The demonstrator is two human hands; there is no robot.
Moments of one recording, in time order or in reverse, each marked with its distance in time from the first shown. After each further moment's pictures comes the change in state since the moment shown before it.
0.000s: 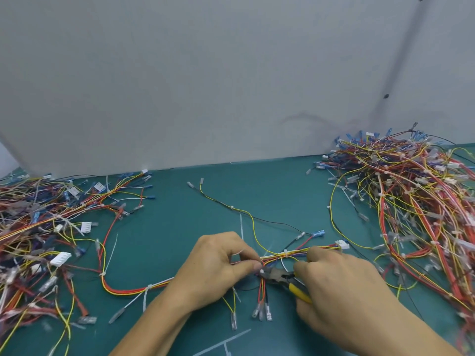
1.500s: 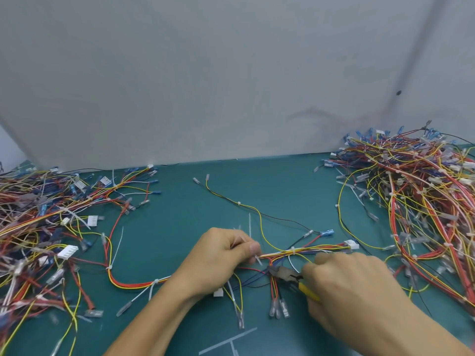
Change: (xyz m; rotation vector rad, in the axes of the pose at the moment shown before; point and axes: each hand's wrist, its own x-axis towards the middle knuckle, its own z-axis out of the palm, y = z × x) left_hand 0.005 -0.008 -0.001 -0.225 -0.037 -0.268; right_hand 0.003 -0.002 -0.013 -0.065 0.005 -0.015
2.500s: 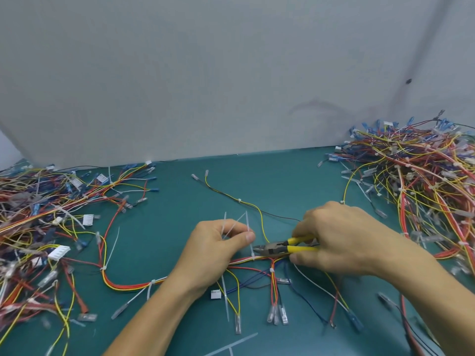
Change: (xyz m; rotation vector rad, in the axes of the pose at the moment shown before) left_hand 0.016 -0.014 0.005 -0.138 0.239 -0.009; right_hand 0.065 0.044 0.007 0.146 -0.046 -0.146
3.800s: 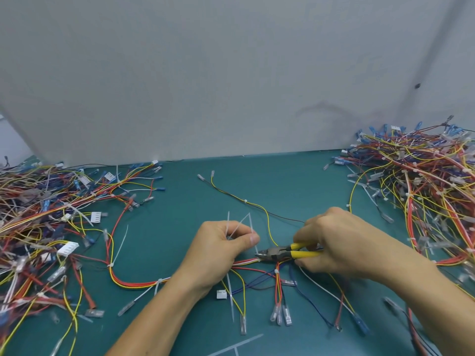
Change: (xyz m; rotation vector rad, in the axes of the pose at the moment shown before) left_hand 0.001 -0.003 -0.002 -0.076 -0.017 -0.050; right_hand 0.005 0.004 0.010 0.048 -0.019 -0.096
